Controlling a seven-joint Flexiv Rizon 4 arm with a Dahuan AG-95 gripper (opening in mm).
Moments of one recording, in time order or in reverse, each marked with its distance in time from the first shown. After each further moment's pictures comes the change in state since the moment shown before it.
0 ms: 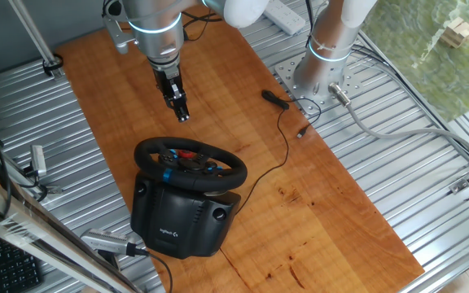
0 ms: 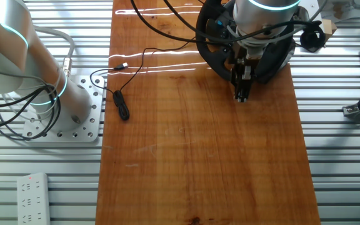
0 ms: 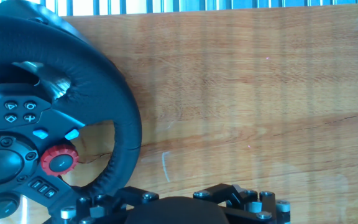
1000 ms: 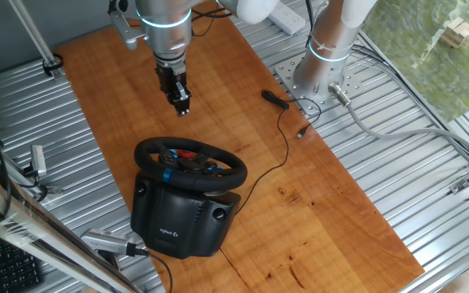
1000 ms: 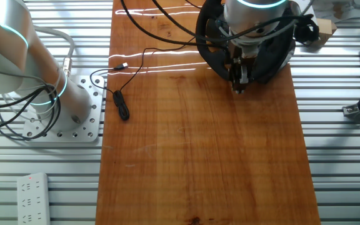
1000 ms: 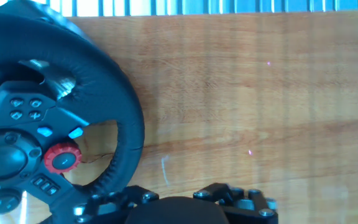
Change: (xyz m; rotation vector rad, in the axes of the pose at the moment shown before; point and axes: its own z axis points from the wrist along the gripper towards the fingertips) arm 0.000 0.001 -0.004 -0.002 -0.045 -0.099
